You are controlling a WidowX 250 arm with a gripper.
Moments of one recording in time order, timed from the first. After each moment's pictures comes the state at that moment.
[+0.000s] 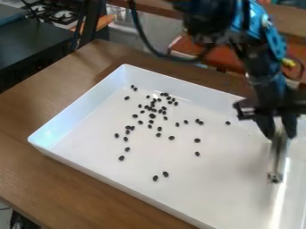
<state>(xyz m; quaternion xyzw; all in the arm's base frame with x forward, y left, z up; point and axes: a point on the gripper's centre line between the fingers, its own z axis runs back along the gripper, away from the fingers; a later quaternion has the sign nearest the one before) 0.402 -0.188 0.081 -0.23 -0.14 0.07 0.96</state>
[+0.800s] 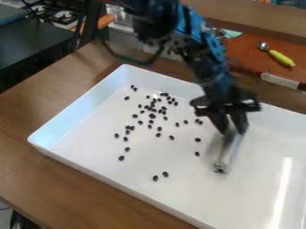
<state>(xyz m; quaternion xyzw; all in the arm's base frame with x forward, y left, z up) 0.408 -0.085 0.052 -0.19 -0.16 0.08 0.97</state>
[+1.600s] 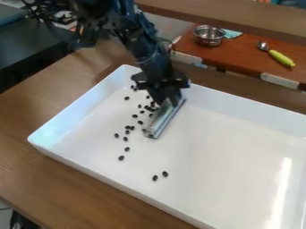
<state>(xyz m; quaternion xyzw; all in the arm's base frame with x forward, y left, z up) 0.413 0.028 0.057 -0.12 -0.20 0.08 0.97</state>
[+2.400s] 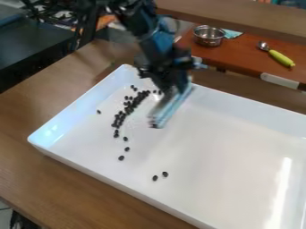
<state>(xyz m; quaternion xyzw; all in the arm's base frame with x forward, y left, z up) 0.394 -0.018 0.106 -0.21 -0.19 0.06 0.96</state>
